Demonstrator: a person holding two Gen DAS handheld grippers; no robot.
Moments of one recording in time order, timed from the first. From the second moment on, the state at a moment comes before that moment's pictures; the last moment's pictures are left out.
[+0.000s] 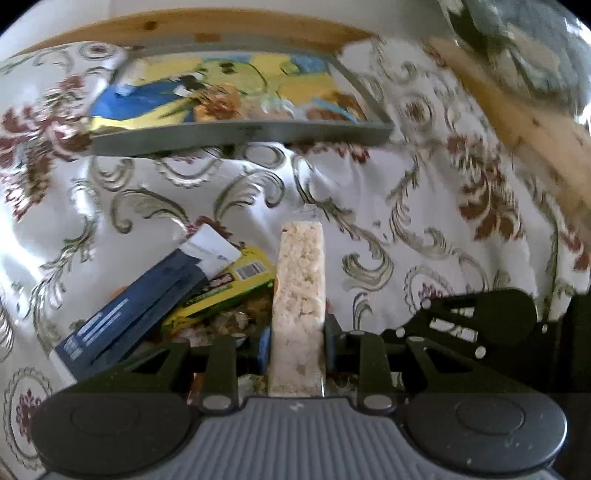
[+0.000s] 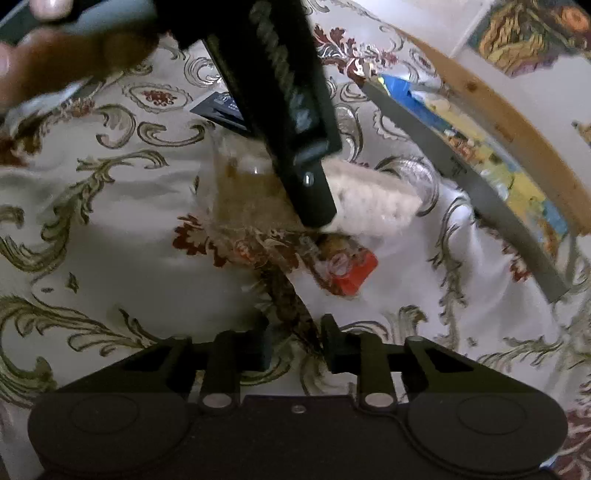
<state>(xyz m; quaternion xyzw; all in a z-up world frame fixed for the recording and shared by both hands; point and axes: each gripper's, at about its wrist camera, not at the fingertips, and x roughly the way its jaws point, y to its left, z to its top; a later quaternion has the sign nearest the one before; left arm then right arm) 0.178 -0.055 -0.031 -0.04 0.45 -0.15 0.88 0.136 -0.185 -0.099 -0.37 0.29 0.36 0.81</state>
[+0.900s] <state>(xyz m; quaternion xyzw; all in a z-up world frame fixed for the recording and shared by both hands) 0.192 -0.023 0.020 -0.08 0.32 -0.04 0.94 0.158 -0.208 -0.048 -0.28 0.17 0.23 0.92</state>
